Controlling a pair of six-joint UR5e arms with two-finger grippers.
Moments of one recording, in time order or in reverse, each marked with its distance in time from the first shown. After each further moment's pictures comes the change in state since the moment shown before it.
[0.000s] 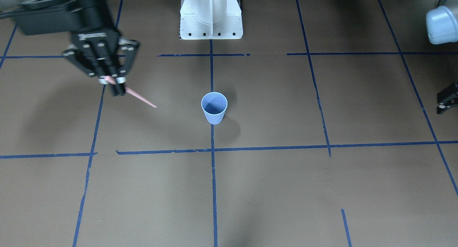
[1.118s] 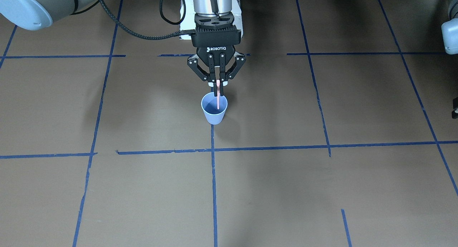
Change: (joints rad) left arm -0.024 0.026 0.058 -0.066 -0.002 0.009; right arm -0.303 0.190 -0.266 0.005 -0.287 0.068
